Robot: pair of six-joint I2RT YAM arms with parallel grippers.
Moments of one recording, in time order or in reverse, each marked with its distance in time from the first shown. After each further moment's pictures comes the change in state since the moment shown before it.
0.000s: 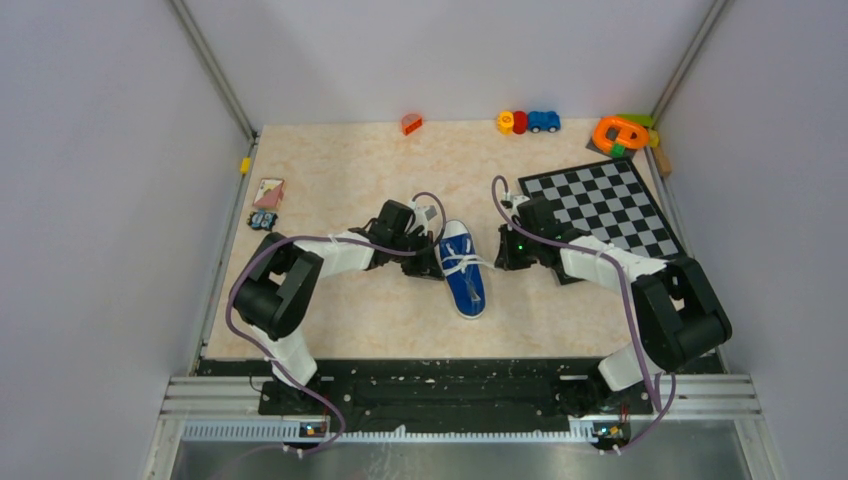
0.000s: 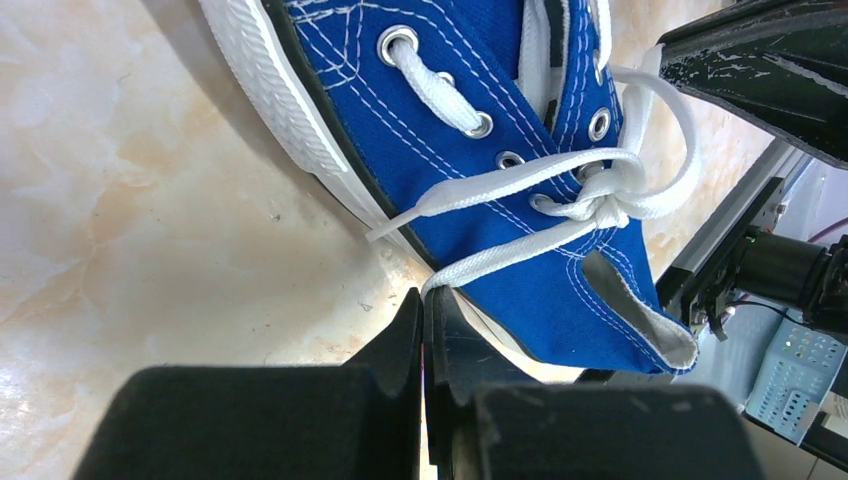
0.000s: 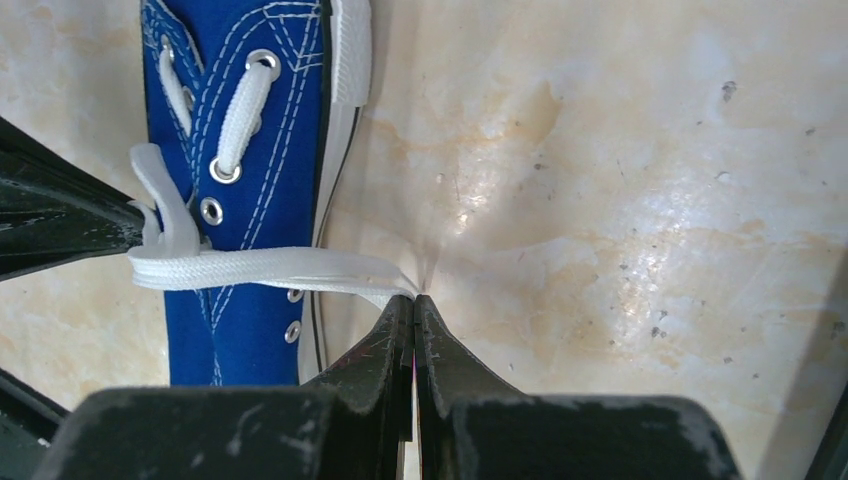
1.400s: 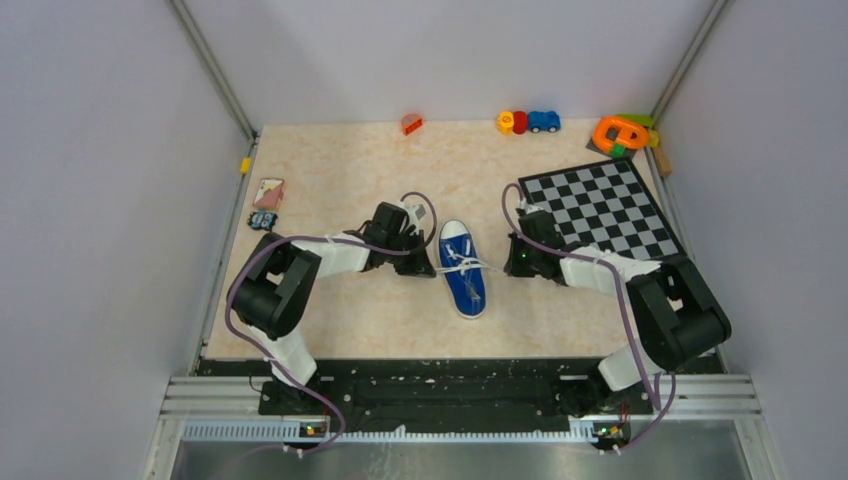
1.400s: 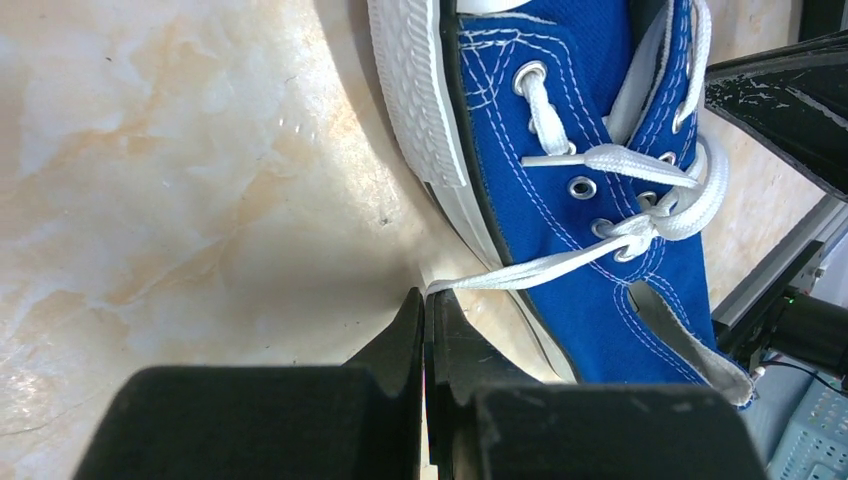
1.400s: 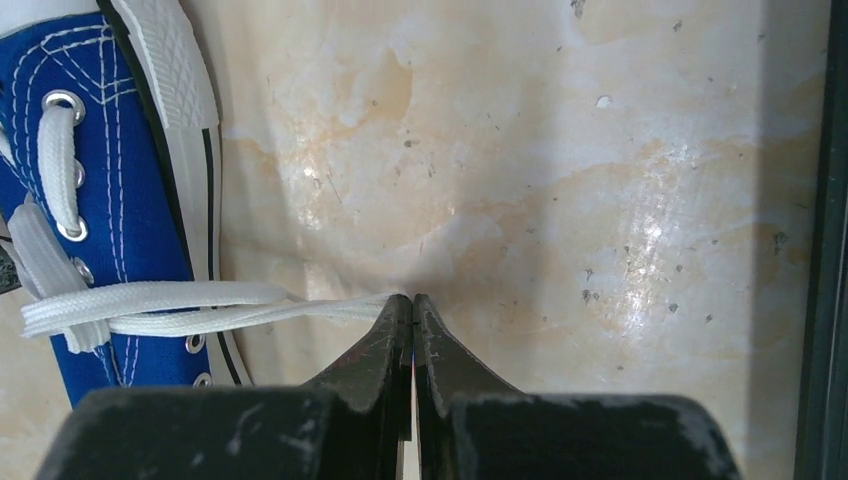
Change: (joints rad) left arm 0.035 -0.001 -0.039 0.029 -0.107 -0.021; right arm -0.009 0.005 -0.110 0.096 0.192 0.154
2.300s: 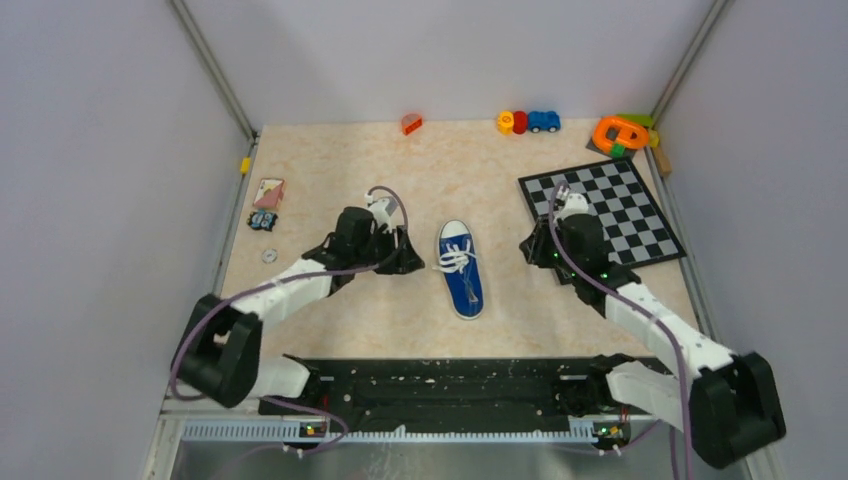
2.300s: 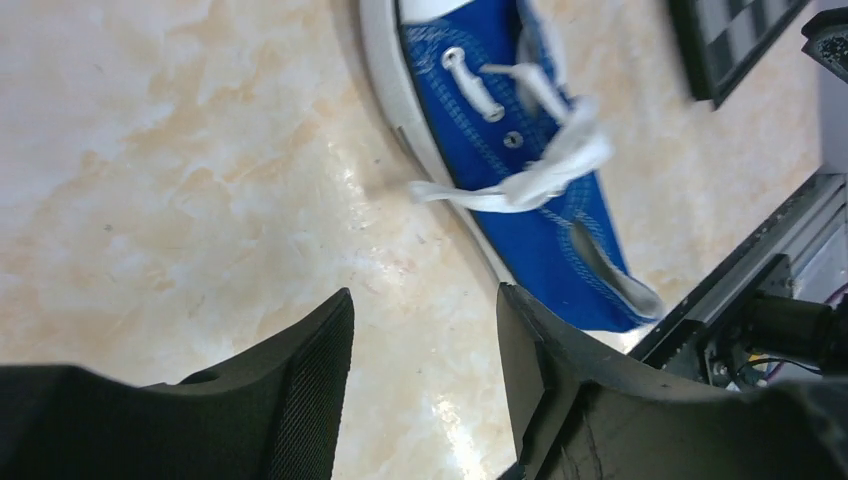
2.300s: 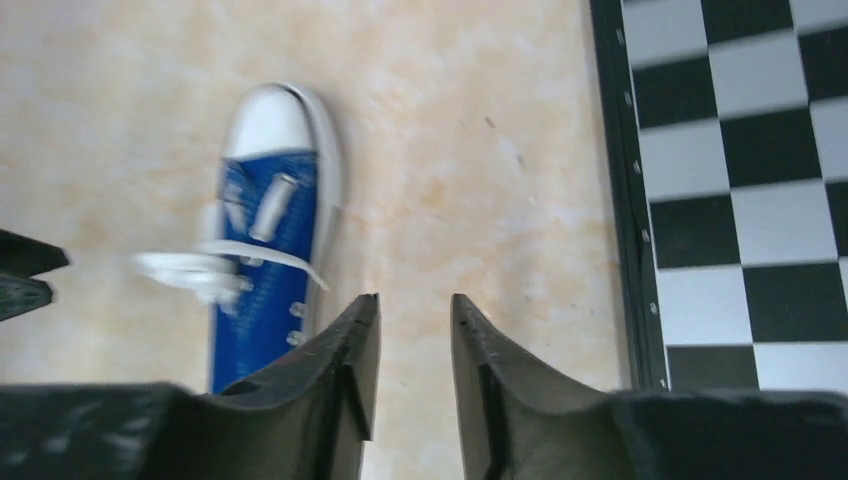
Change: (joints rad) left arm 0.048 -0.346 -0.175 -0.001 -0.050 0.028; right arm -0.075 -0.412 -0.119 0.008 0.016 -0.042
